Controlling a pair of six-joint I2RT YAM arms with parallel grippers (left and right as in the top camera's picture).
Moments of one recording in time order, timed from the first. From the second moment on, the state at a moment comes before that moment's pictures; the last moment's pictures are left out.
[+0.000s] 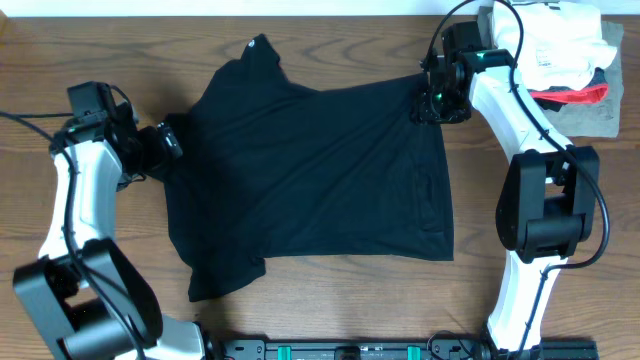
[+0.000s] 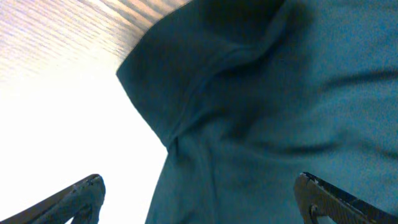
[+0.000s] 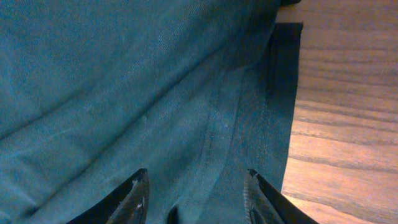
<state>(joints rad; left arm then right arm) 0.33 1.67 1.23 -0.79 0.12 -0.19 0.13 2.16 1.75 -0.91 -0.19 0.08</state>
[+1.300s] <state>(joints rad) 0.33 1.66 1.23 -0.80 0.12 -0.21 0.13 2.30 1.75 -0.63 -0.09 0.20</state>
